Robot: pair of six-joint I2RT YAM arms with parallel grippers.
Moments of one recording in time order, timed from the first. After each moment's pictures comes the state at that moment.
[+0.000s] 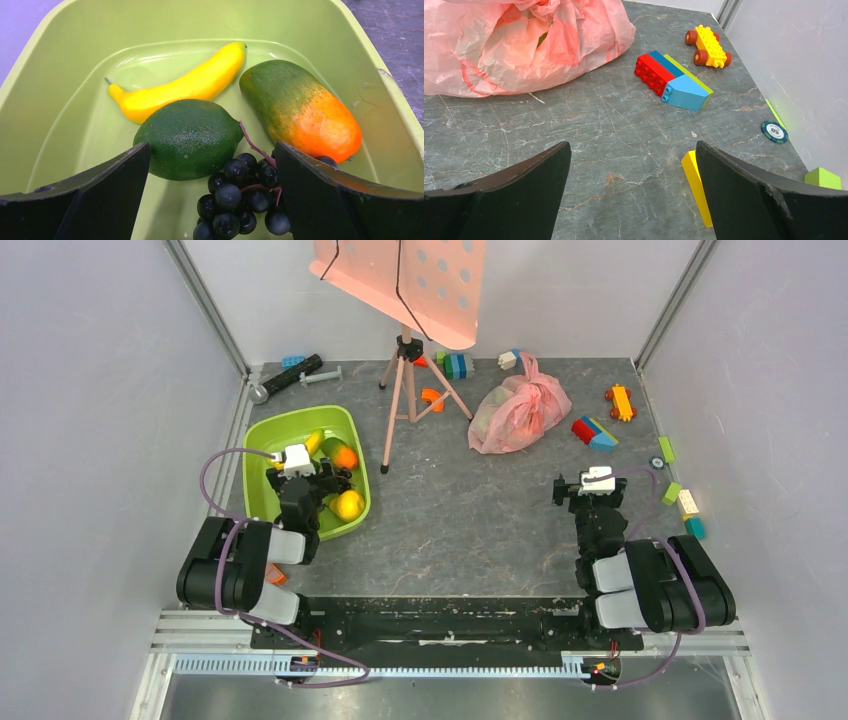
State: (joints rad) left arm -0.11 1.47 0.24 1.05 -0.34 -0.06; right arm 0.09 1.38 0.01 1.38 0.18 -0.19
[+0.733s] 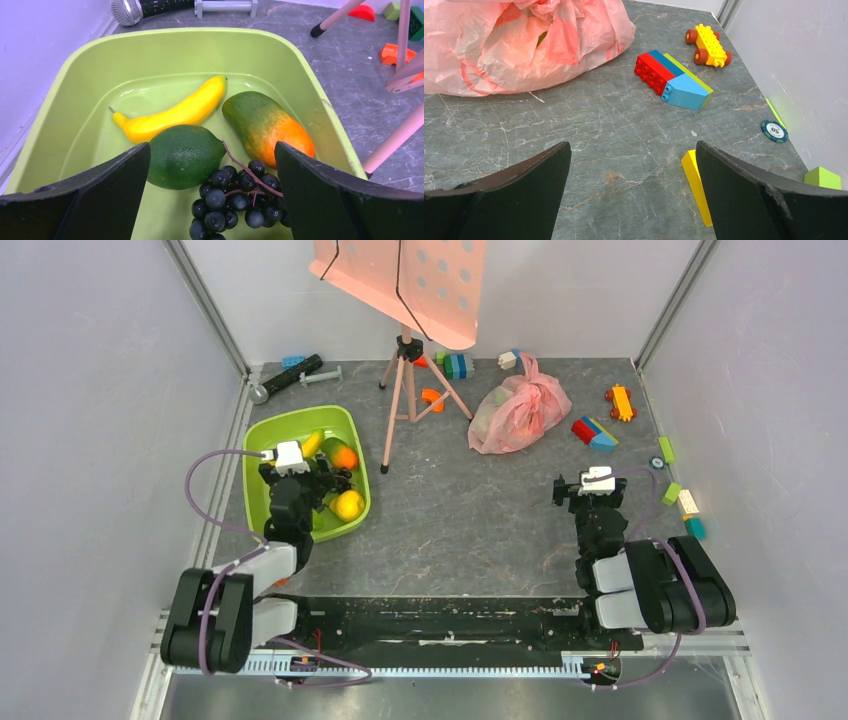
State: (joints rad) left arm -0.11 1.21 0.24 0.86 -0.28 -0.06; right arm 0.09 1.38 0.01 1.38 0.18 -0.19
